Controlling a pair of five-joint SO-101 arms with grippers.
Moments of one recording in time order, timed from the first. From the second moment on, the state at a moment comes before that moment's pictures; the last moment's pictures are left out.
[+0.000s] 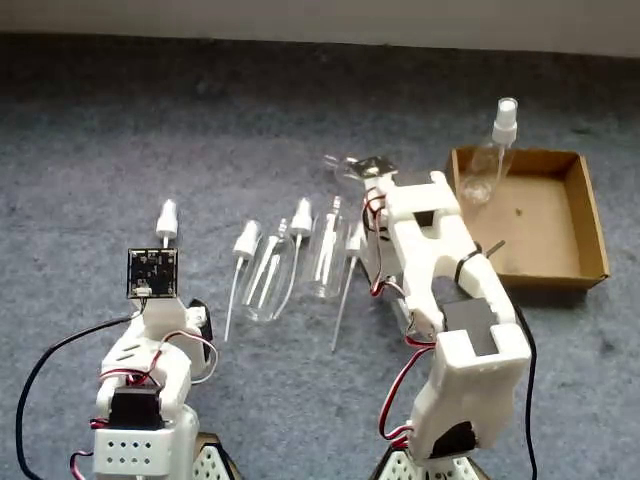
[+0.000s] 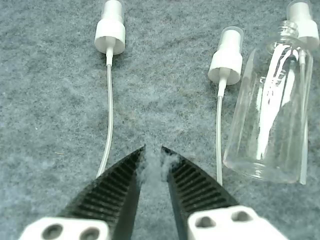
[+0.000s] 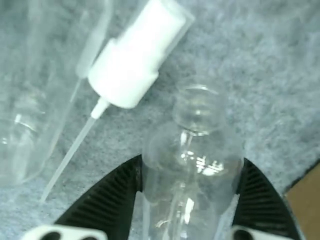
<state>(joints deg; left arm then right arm) -6.0 -104.2 95.9 63.3 8.2 -13.3 17.1 9.2 74.7 14.8</state>
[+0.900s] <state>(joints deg) -6.0 -104.2 95.9 63.3 8.2 -14.2 17.1 4.9 73.9 12.4</state>
